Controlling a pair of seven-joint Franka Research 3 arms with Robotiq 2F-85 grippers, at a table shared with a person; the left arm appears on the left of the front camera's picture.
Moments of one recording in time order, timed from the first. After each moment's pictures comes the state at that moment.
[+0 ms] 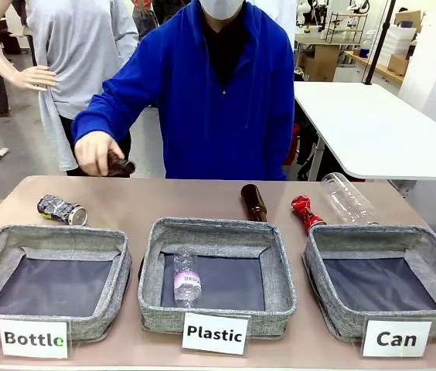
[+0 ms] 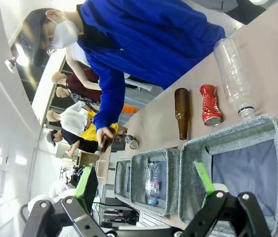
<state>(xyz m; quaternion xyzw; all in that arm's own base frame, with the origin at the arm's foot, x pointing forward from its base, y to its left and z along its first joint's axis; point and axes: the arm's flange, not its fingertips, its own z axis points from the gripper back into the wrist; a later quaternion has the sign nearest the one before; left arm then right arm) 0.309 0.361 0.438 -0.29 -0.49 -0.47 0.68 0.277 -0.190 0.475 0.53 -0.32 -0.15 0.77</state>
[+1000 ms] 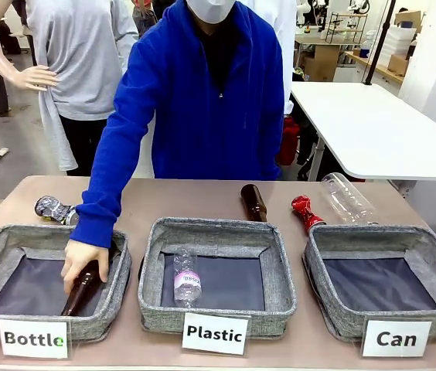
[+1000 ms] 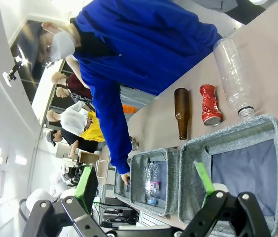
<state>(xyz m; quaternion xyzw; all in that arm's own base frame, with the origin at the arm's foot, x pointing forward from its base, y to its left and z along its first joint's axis) 0.350 0.348 0.475 -0.29 -0.38 -0.54 0.69 0.277 -0.190 0.474 0.53 -0.32 -0.15 0.77</state>
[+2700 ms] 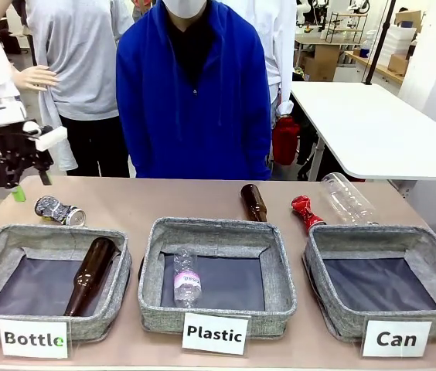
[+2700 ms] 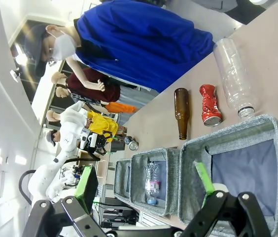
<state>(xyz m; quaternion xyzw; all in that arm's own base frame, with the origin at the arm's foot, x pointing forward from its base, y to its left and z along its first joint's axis) 0.597 0.026 0.412 -0.11 -0.01 -0.78 0.61 0.277 -0.190 0.475 0.53 -0.32 -0.15 0.77</state>
